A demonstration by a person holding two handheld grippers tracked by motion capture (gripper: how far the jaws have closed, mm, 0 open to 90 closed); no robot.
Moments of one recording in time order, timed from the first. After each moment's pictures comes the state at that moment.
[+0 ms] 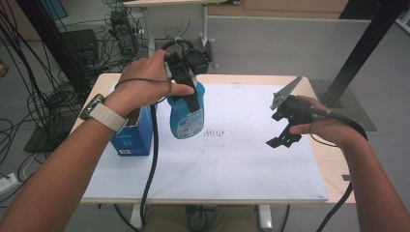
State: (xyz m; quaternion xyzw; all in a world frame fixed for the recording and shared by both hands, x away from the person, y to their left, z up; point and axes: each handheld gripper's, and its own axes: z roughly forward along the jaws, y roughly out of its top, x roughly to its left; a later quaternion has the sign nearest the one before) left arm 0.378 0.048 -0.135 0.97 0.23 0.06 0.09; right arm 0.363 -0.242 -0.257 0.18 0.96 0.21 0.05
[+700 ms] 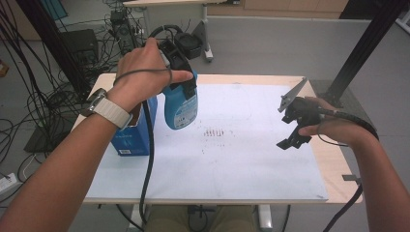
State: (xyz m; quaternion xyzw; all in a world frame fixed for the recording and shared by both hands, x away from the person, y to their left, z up) left arm 0.385 0.055 -0.113 0.93 0.34 0.09 0.07; right arm 0.364 -0.262 -0.260 0.19 0.97 0.18 0.04
